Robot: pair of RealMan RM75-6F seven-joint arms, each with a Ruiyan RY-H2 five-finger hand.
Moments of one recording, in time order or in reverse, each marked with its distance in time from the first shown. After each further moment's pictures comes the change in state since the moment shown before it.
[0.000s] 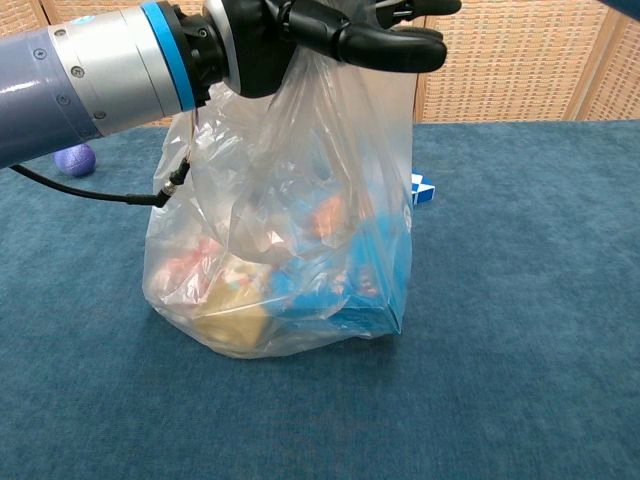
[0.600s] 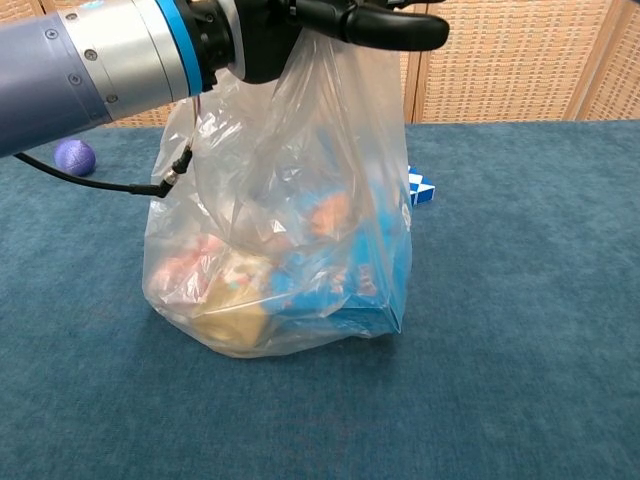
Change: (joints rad) left arm 0.006 0.002 -0.049 -0.017 -0.063 -0.042 0.055; right arm -0.010 0.039 -0.027 -0.011 -0.065 0.001 -0.007
